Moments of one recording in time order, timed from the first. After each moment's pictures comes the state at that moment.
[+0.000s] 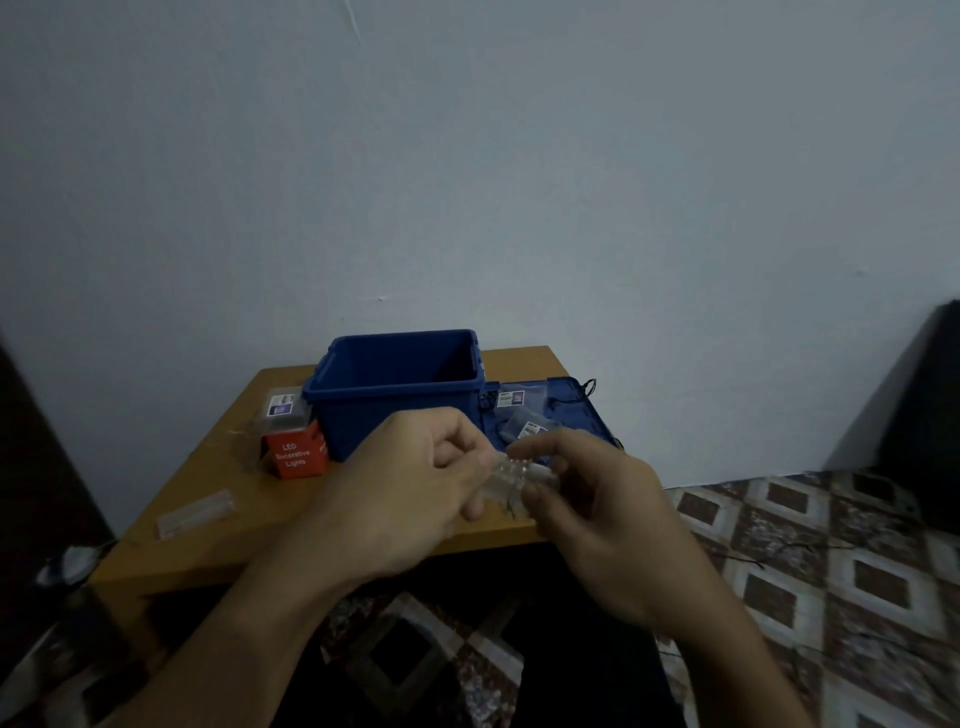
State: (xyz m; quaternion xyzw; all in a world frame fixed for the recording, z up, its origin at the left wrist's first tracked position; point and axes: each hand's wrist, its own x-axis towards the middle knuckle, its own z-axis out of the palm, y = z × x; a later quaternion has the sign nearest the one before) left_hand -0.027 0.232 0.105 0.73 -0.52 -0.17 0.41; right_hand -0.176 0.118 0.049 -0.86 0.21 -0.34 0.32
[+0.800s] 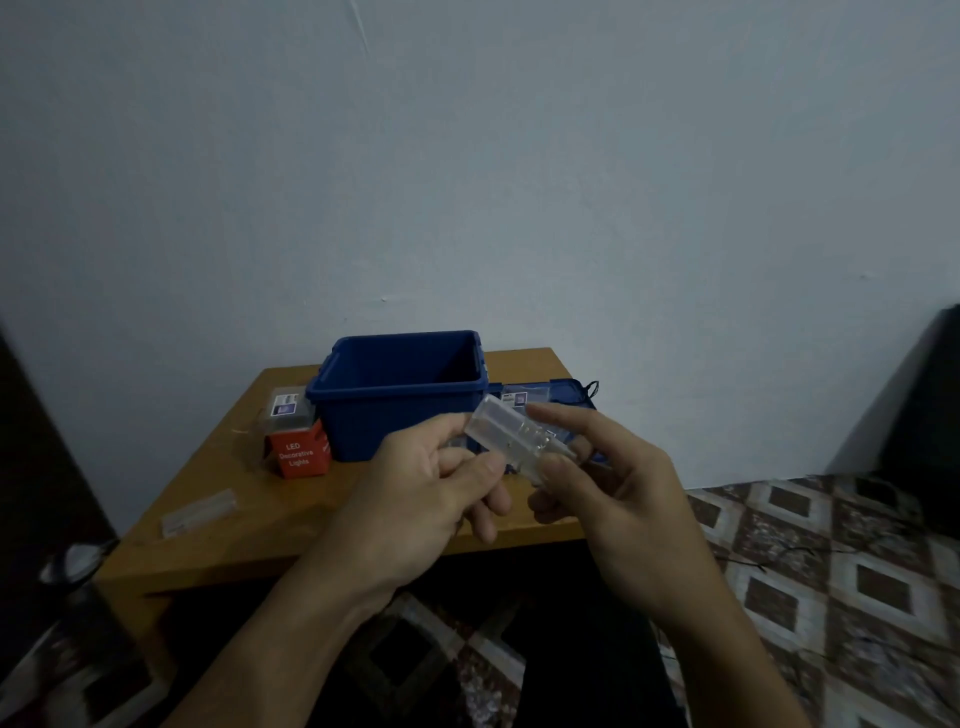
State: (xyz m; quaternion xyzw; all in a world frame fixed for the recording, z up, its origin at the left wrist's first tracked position) left_hand -0.027 0.229 0.084 0.61 -0.47 -0.30 0.57; right_hand -0.170 0.116 0.046 -0.74 0.14 -0.43 0.50
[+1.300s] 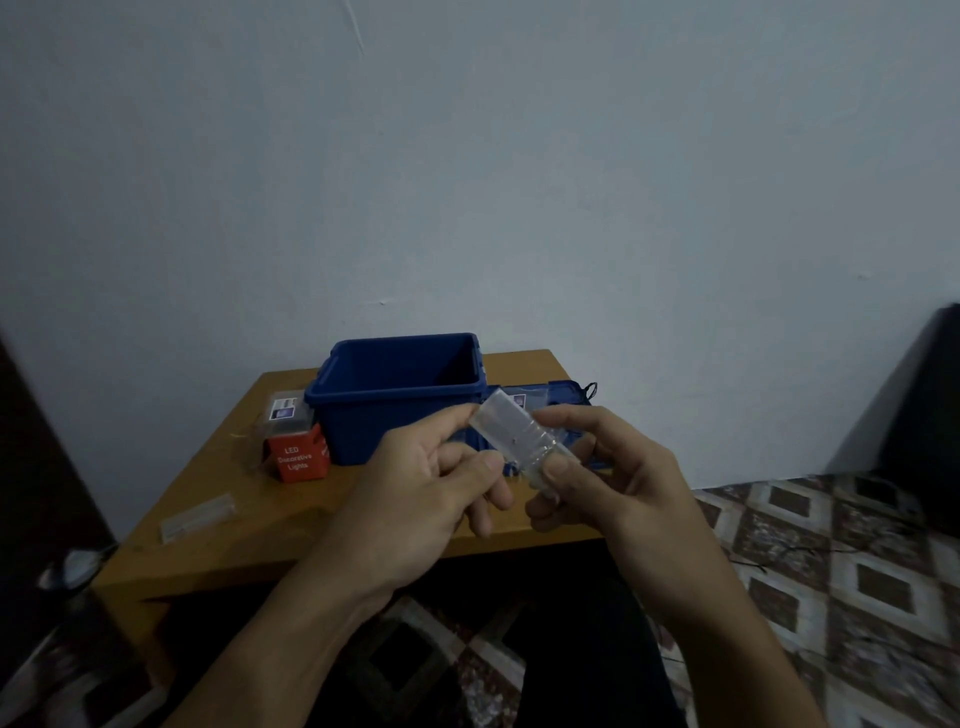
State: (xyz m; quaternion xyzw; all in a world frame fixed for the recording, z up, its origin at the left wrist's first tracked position) left_hand -0.026 0.225 0.082 0.60 -0.50 -0.26 0.57; right_hand -0.176 0.114 0.052 -0.70 0.13 -0.40 0.58
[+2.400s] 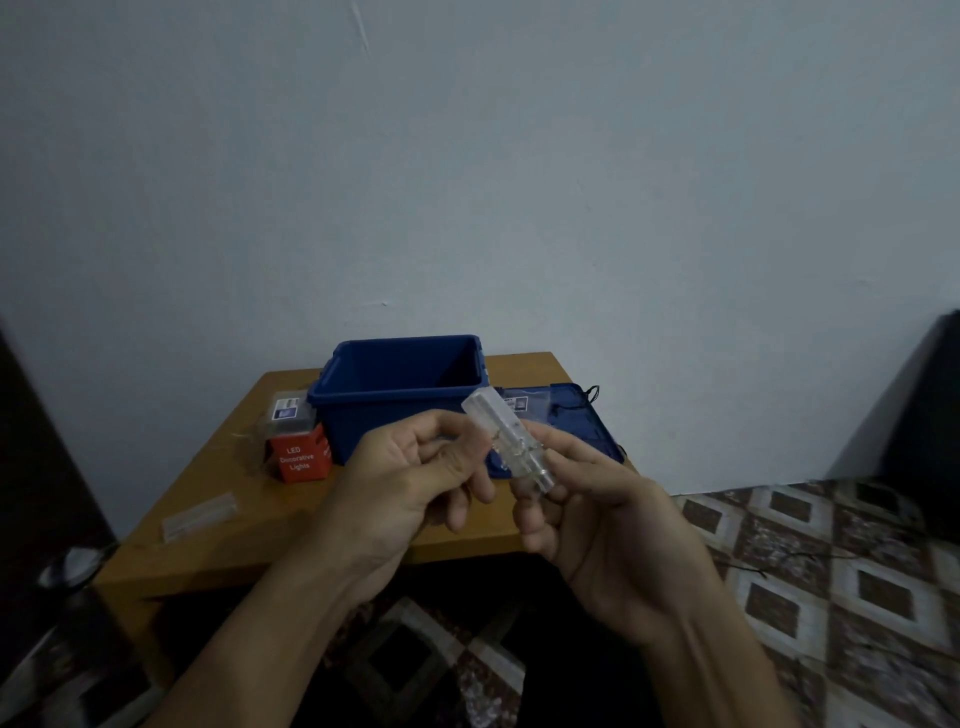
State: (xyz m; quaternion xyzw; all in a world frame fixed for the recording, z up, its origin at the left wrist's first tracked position) left_hand -0.012 0.224 0.079 0.53 -0.43 -0.33 0.65; right_hand -0.160 0.132 0.065 -0.42 0.08 -0.27 0.87
